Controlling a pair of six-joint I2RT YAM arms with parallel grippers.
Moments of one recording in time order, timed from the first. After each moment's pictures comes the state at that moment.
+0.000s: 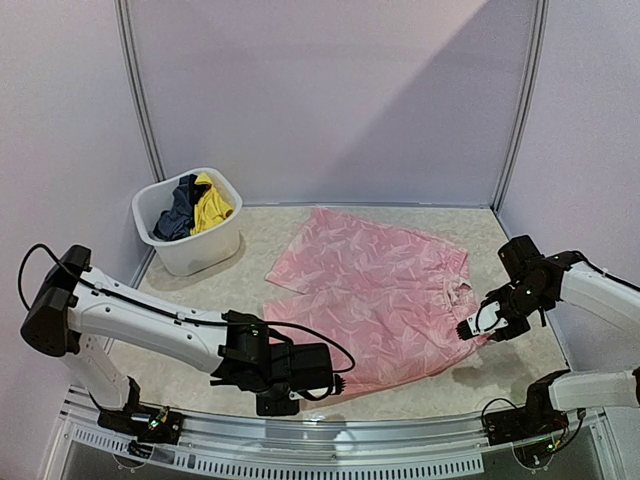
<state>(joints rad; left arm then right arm) -1.45 1.71 1.12 -0.85 -0.27 0.05 0.28 1.11 0.70 -0.86 -0.06 -1.54</state>
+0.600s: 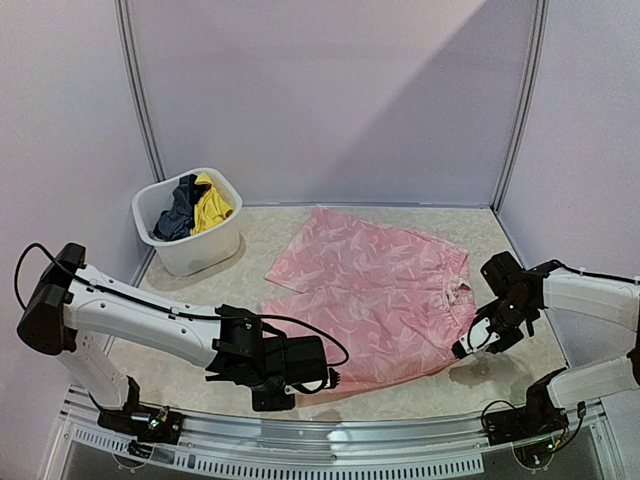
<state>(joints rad) -1.42 1.68 1.09 -0.85 -0.27 0.05 0.35 1.23 0.62 -0.76 0.07 -1.60</state>
